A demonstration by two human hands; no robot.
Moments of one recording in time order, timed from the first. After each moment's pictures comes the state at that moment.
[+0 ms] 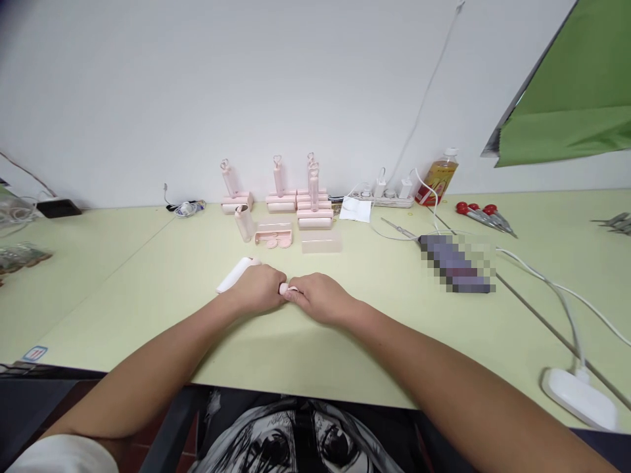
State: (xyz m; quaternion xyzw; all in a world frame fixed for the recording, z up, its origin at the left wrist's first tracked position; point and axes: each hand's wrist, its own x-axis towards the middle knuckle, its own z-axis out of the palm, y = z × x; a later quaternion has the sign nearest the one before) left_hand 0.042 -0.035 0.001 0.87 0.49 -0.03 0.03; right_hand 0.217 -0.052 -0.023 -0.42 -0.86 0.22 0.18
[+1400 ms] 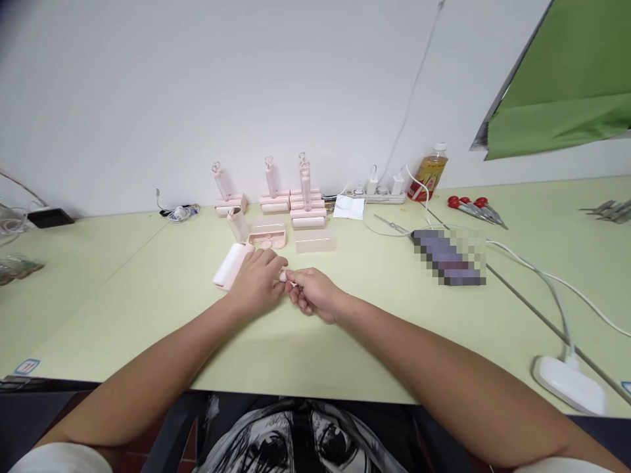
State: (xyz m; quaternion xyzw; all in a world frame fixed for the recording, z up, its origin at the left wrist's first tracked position) left_hand 0.044 -0.034 -0.012 0.88 0.45 0.16 -0.07; right_hand 0.207 -0.046 -0.034 -0.43 -0.43 0.72 0.34
